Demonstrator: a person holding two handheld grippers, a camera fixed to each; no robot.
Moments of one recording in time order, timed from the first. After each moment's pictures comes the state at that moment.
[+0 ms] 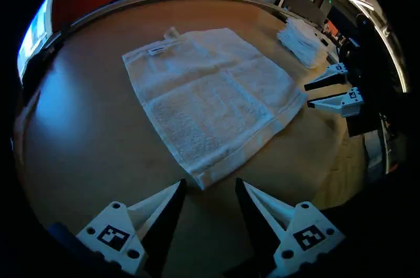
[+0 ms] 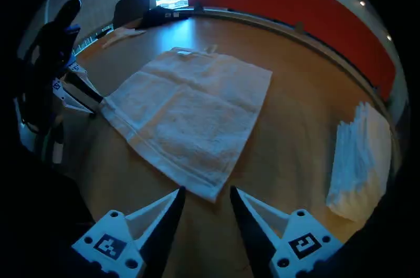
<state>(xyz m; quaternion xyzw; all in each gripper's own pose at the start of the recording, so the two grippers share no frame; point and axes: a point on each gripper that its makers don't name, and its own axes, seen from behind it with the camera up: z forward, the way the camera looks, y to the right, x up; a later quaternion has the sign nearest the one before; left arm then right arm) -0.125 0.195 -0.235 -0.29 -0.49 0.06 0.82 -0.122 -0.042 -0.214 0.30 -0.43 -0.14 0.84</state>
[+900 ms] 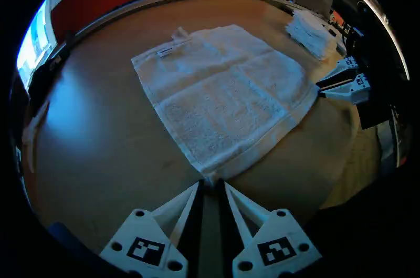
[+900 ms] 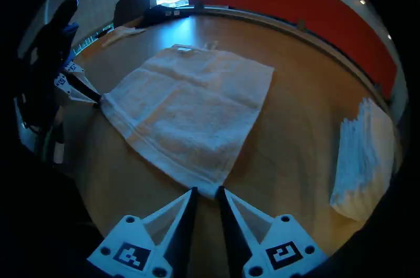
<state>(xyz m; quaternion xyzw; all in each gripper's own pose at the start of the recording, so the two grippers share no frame) -0.133 0.179 -0.222 -0.26 -0.48 0.11 0.83 -0.128 -0.045 -0.212 0.31 -0.44 -0.13 0.84</state>
